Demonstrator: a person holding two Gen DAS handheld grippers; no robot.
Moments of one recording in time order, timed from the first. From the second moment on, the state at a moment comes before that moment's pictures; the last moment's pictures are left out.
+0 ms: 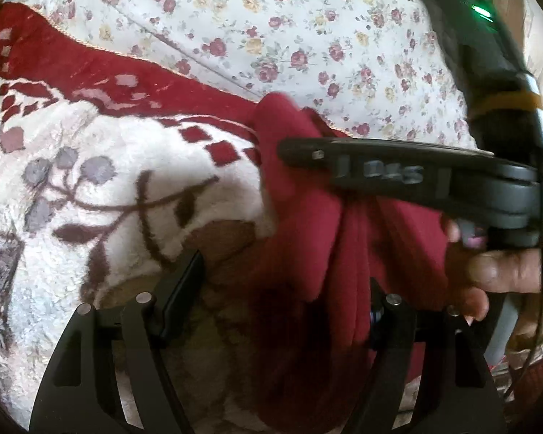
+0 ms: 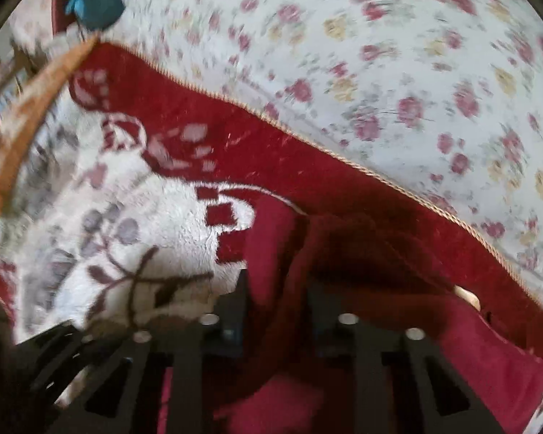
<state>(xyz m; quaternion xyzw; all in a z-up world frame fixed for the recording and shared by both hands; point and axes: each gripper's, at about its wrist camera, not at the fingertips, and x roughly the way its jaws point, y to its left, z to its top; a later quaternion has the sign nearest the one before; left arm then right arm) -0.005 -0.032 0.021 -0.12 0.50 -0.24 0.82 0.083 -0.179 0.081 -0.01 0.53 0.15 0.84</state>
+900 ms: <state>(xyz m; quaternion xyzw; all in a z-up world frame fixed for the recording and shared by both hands) -0.021 -0.077 0.047 -0.07 0.46 -0.33 0.82 0.049 -0.194 0.091 0.04 0.52 0.15 0.84</state>
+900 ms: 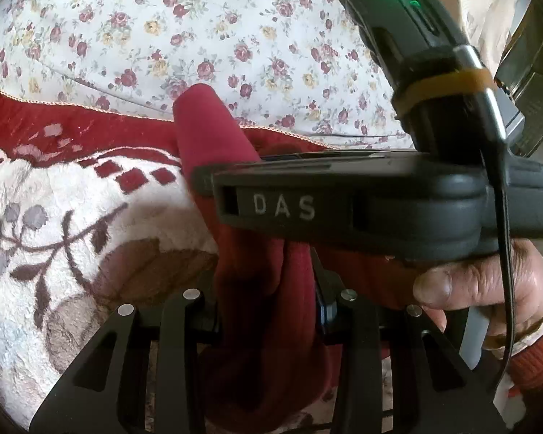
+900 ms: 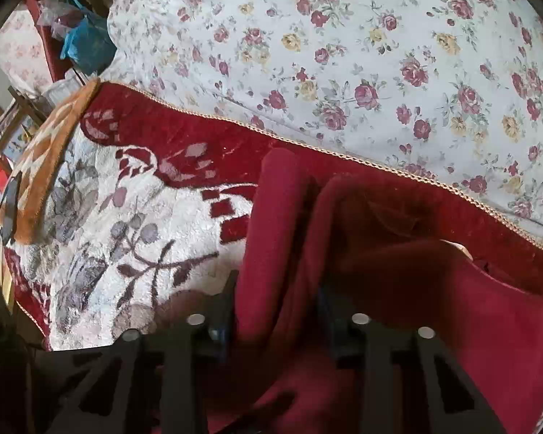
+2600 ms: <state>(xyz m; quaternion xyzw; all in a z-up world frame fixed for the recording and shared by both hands) -0.069 -0.200 0.127 -0.01 0.43 -0.43 0.79 -0.029 -0.358 0.179 0.13 0.44 0.10 0.88</state>
